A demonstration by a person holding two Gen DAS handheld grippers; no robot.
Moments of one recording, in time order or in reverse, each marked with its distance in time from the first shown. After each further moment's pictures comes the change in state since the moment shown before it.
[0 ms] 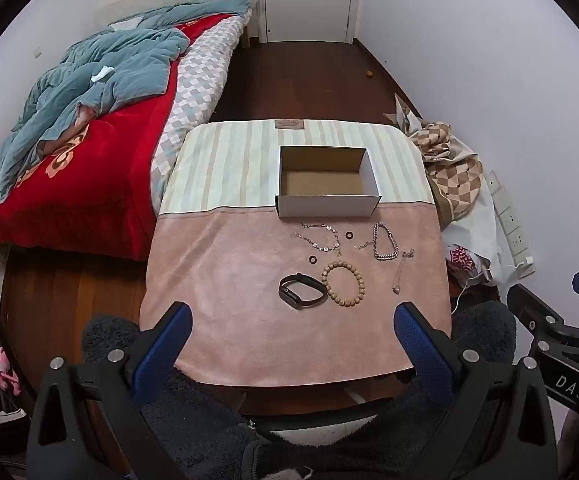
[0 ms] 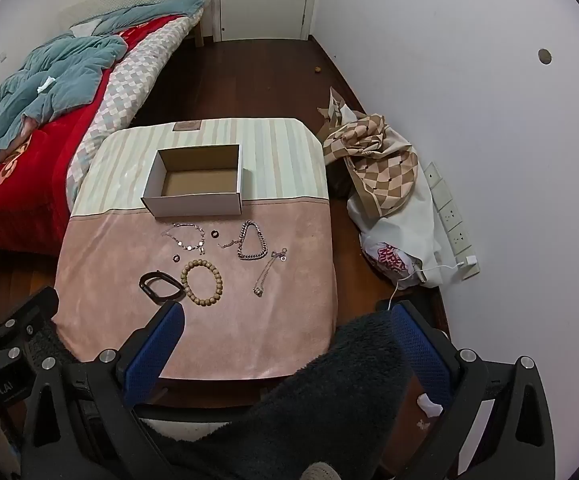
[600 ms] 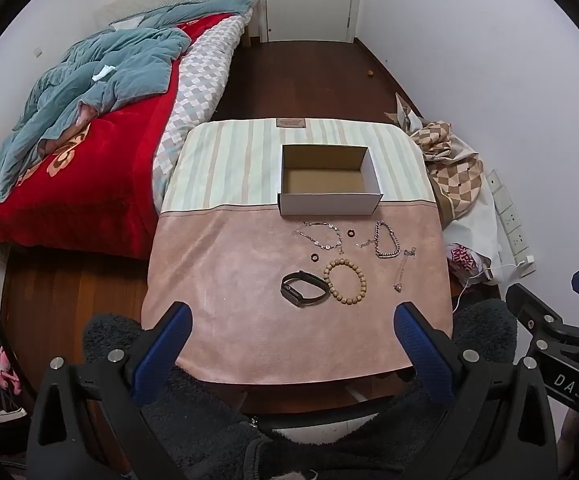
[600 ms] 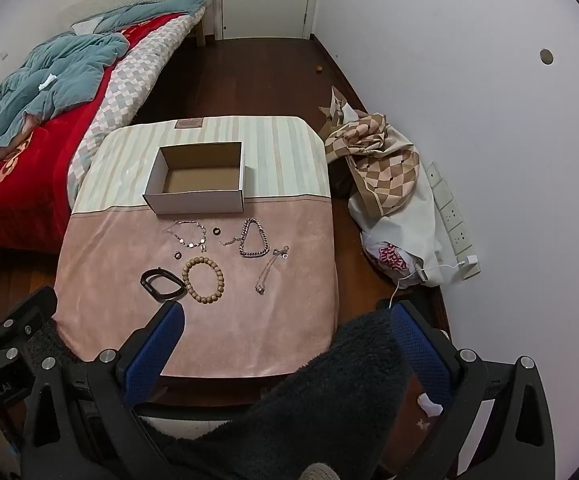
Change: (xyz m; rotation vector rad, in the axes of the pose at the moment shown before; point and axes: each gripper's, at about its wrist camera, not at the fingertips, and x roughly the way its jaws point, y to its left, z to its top) left arm 0.002 0.000 -0.003 -0.006 0.005 -0.007; right arm -0.001 0.001 -0.001 0.001 0.003 0.002
